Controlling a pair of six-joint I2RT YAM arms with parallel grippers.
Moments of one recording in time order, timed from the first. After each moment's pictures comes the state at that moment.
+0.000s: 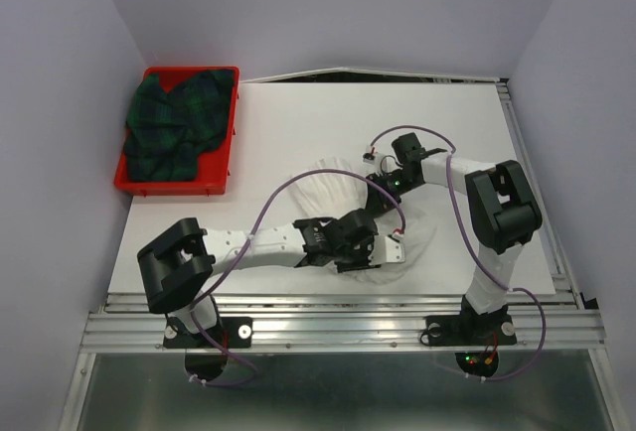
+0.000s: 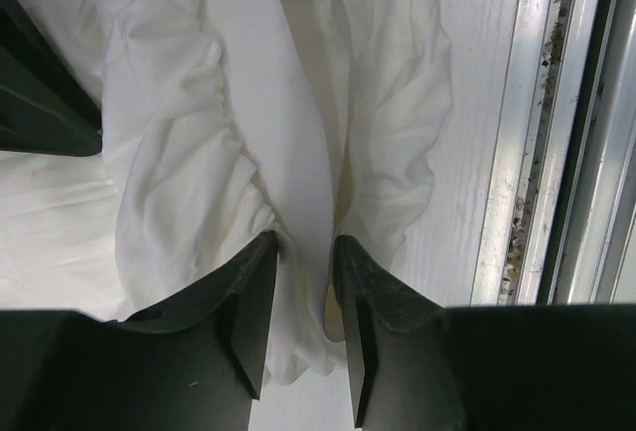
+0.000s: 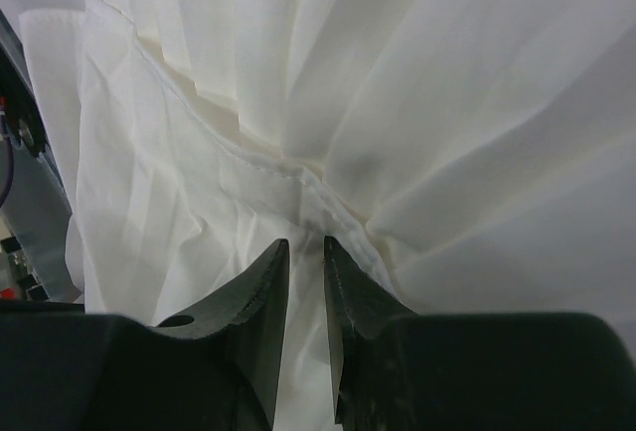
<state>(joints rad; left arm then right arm) -1.18 1.59 0.99 -0.32 0.05 0.42 0.33 1.91 1.17 -0.52 -0.79 -0.08</state>
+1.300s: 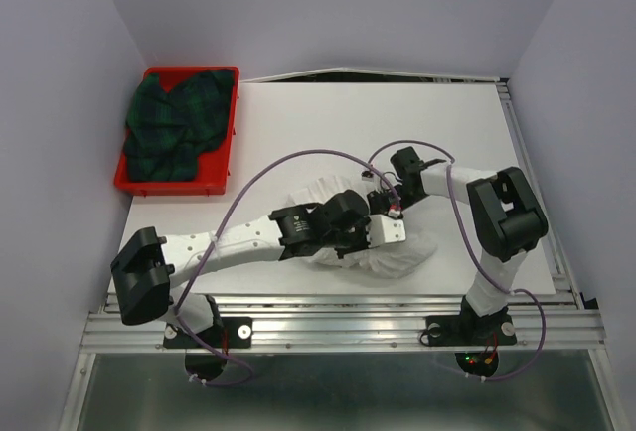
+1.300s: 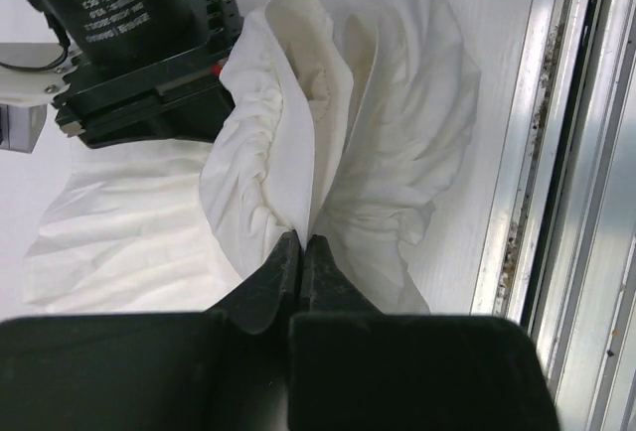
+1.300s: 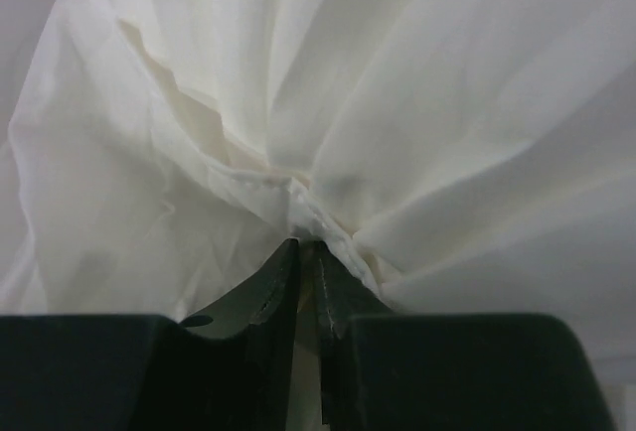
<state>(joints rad) -1.19 1.45 1.08 -0.39 0.01 0.38 0.36 1.87 1.07 -0.57 -0.82 -0.13</state>
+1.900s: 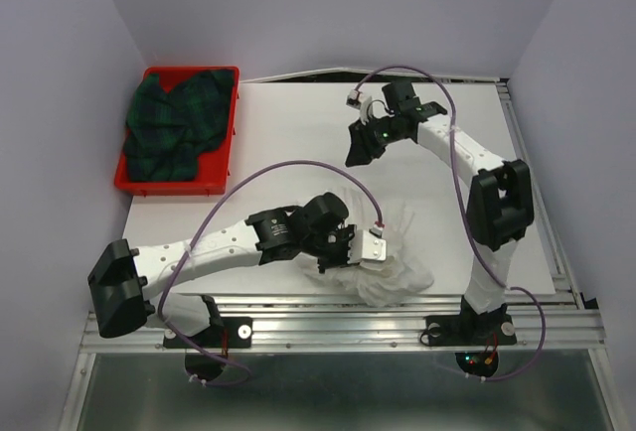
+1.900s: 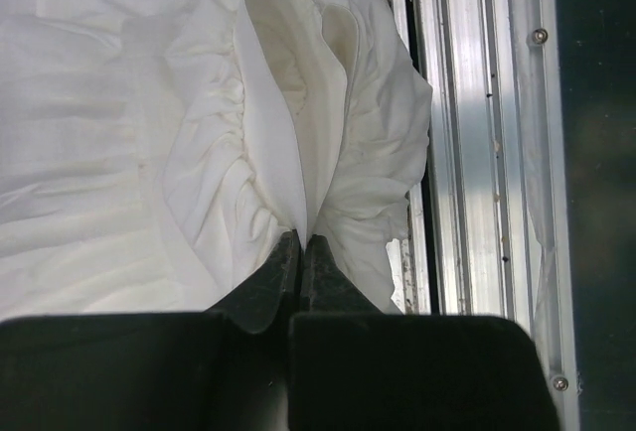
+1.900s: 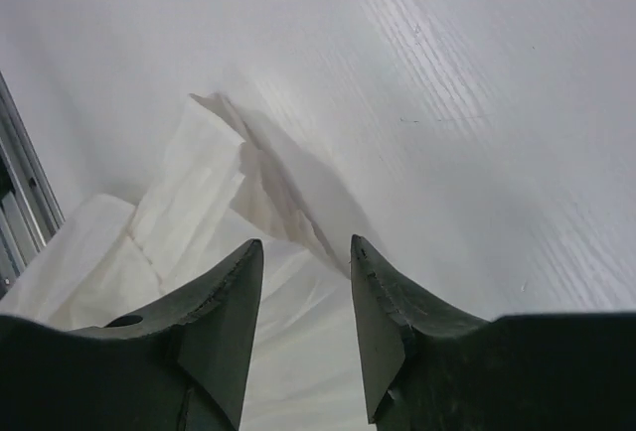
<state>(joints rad) -1.13 1.30 1.00 -0.50 0.33 0.45 0.37 1.91 1.64 -0.67 -0.71 -0.23</state>
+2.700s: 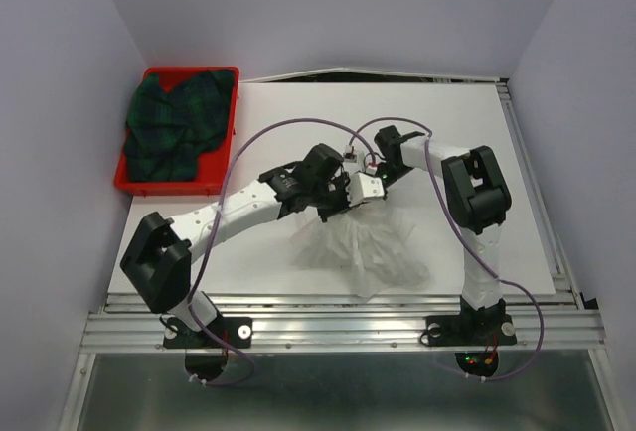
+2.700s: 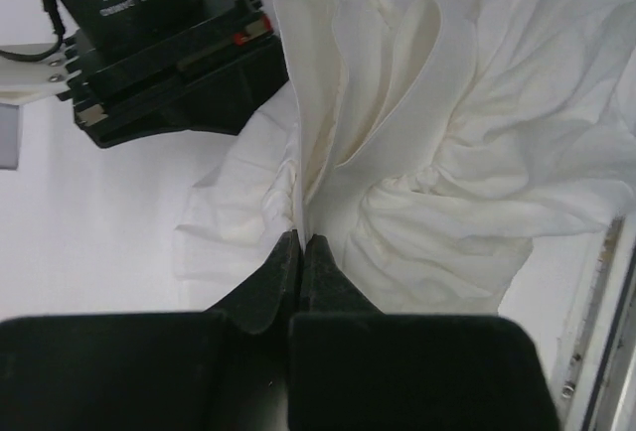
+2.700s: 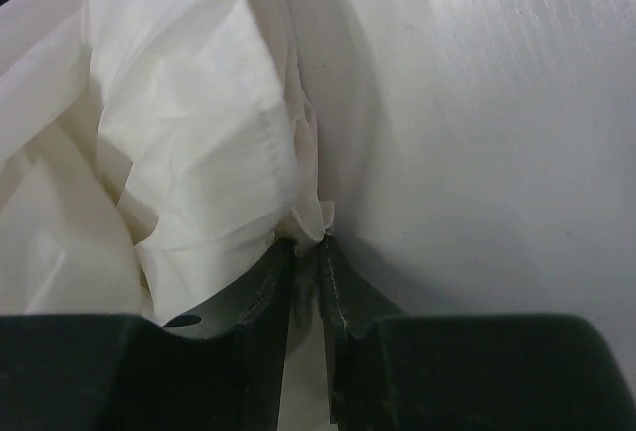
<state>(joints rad) -0.86 1.52 1.18 -0.48 0.29 0.52 0.37 2.15 1.49 -0.83 -0.88 -0.44</state>
